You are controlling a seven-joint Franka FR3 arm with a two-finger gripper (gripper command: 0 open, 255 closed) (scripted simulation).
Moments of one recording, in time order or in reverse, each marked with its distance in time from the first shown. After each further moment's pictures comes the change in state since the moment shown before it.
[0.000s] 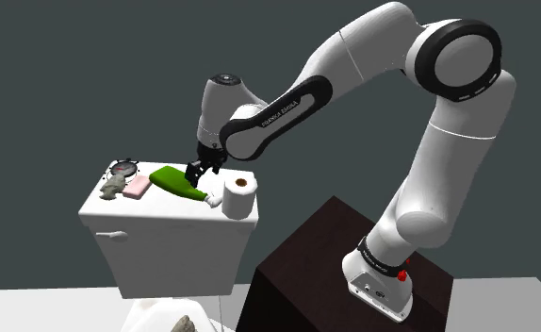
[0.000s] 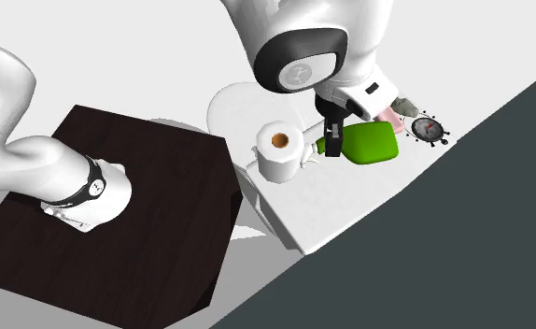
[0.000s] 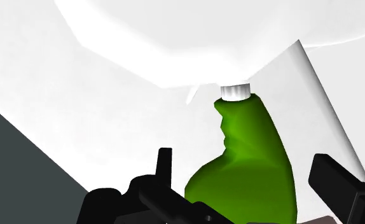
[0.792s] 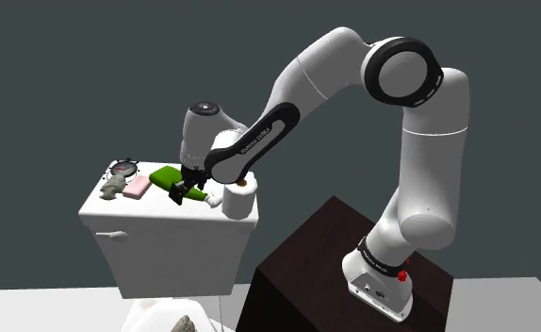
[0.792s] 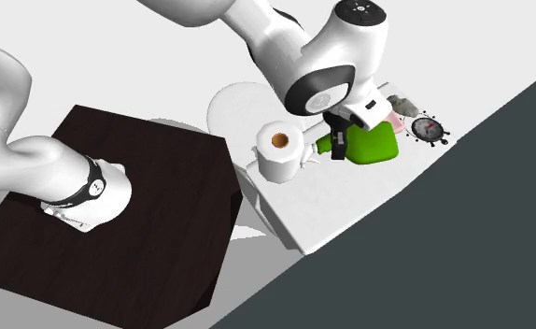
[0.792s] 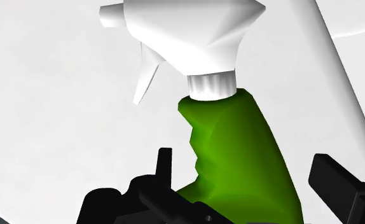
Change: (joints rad) arm 0.087 0.241 -0.055 0.131 -0.134 0.105 0.125
